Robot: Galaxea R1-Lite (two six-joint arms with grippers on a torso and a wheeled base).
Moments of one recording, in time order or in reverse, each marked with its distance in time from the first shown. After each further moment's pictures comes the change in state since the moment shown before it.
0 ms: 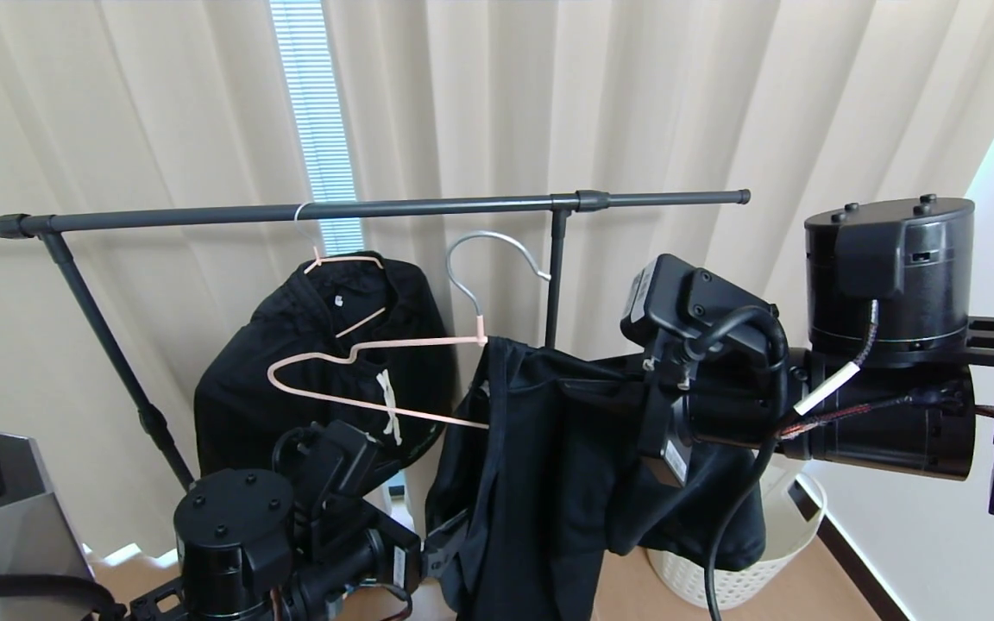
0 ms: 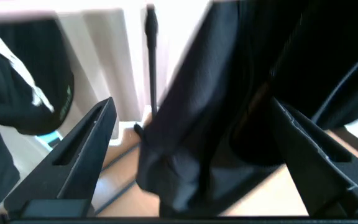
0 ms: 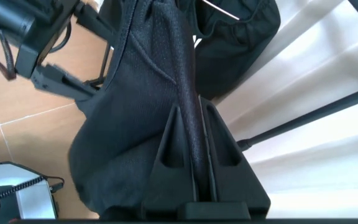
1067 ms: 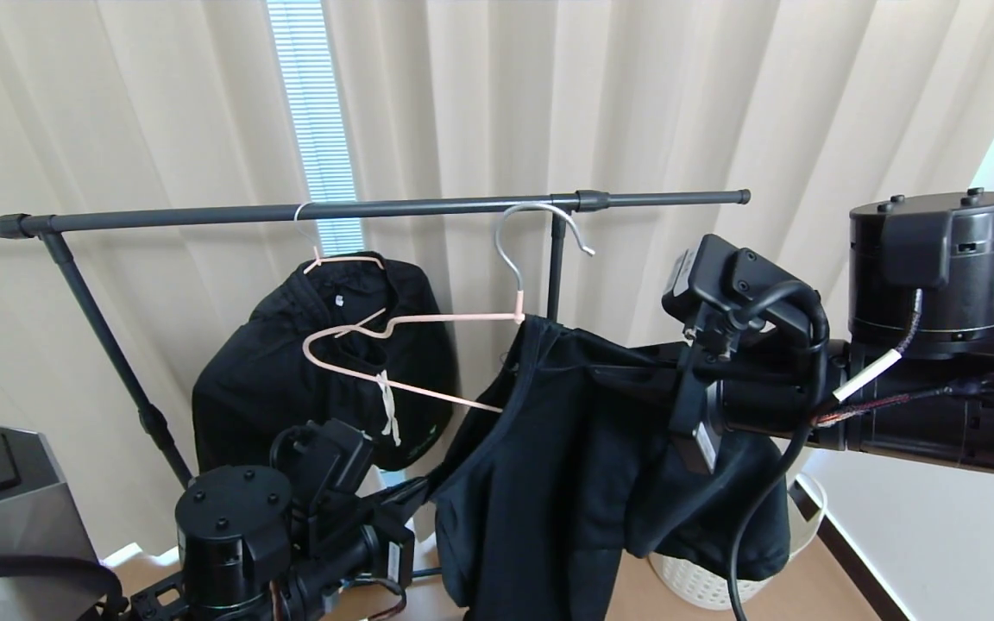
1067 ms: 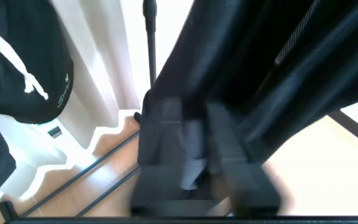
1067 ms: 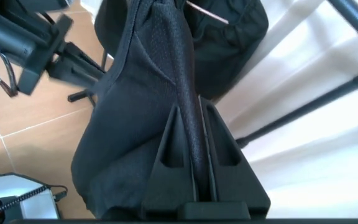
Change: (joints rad) left arm 0.036 0.011 -0.001 -0.003 -0.002 0.017; right arm -0.064 -0.040 0.033 -0.001 0.005 0.057
